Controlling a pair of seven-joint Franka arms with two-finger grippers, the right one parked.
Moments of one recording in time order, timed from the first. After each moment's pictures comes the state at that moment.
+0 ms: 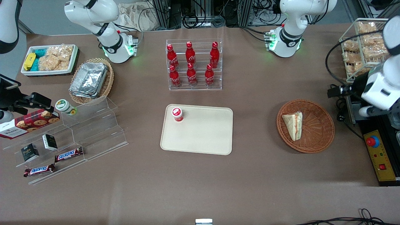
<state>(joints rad) -0.04 0.10 0.02 -1.67 -0.02 1.62 -0.18</state>
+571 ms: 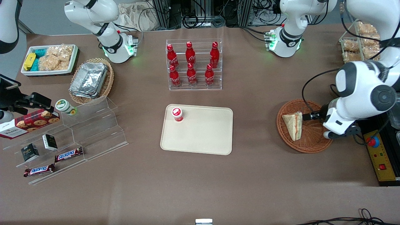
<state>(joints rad) -0.05 0.22 0.01 -1.98 -0.04 2.02 -0.22</state>
